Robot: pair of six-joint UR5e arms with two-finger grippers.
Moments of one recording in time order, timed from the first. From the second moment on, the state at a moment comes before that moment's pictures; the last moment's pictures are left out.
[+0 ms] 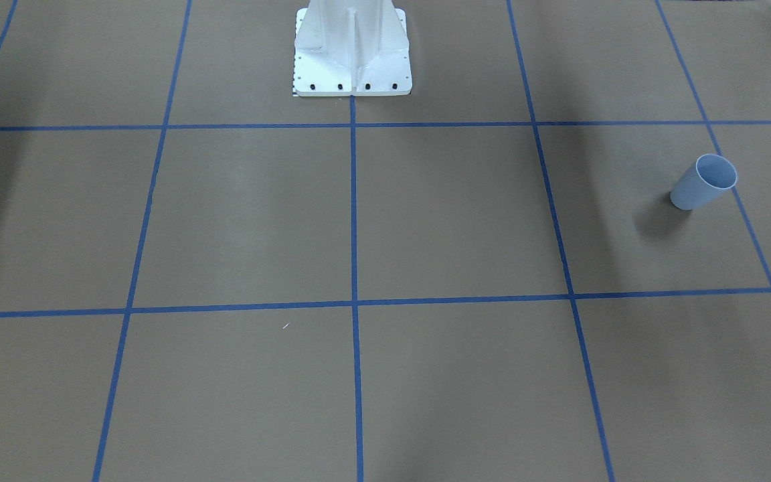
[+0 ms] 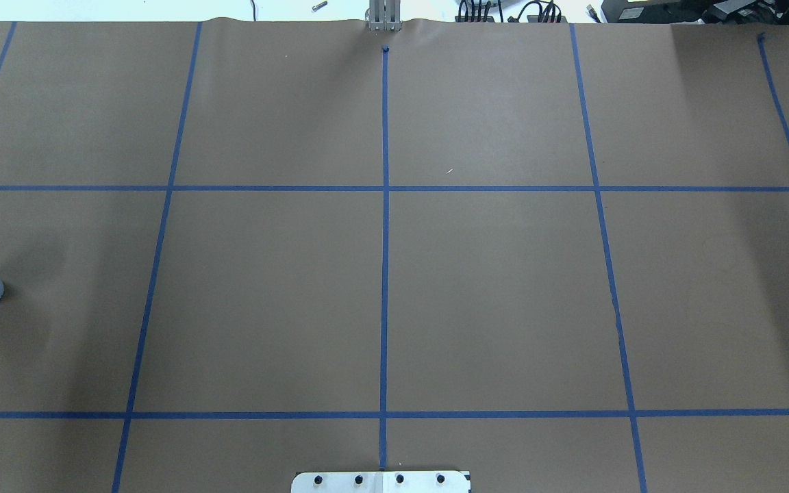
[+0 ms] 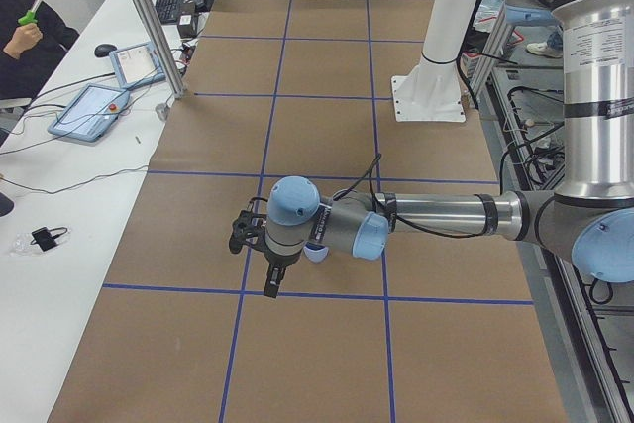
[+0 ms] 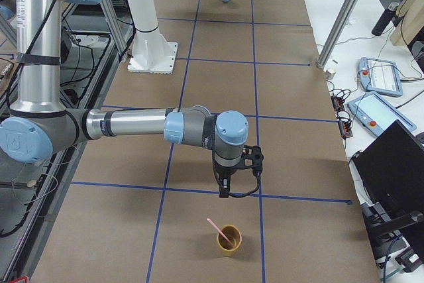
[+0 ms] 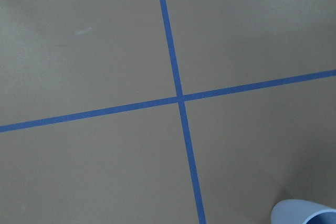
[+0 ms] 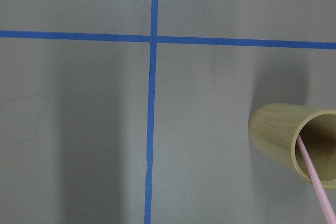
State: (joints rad) left arm -1.58 -1.44 -1.70 -1.85 -2.35 -0.02; right arm 1.63 -1.67 1.77 -1.75 2.31 -0.12
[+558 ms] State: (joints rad) left arm -1.58 -1.43 -1.70 -1.85 -2.35 -0.02; right arm 1.63 -1.67 1.77 -1.75 2.31 -0.12
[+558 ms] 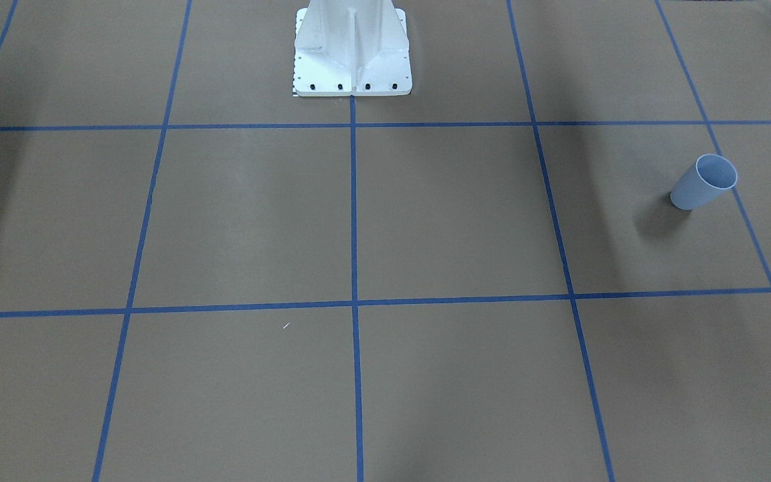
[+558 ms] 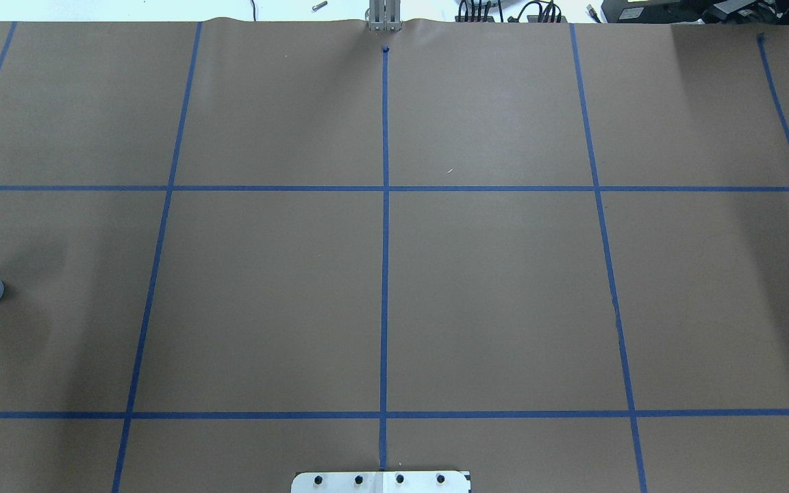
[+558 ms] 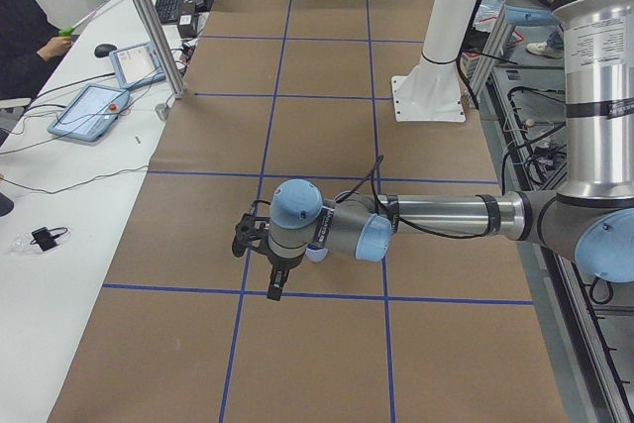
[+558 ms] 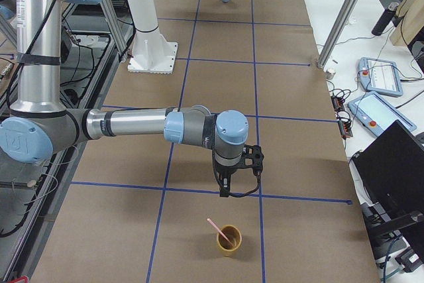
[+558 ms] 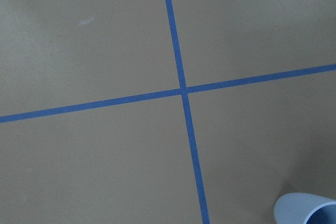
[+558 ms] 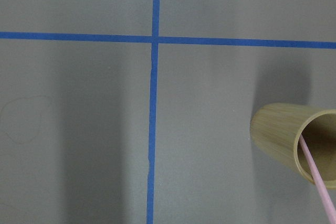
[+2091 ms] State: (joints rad) left arm -1.57 -1.43 -1.69 -1.86 -2.32 -0.03; right arm 1.65 -1.67 1.77 -1.75 2.32 -0.13
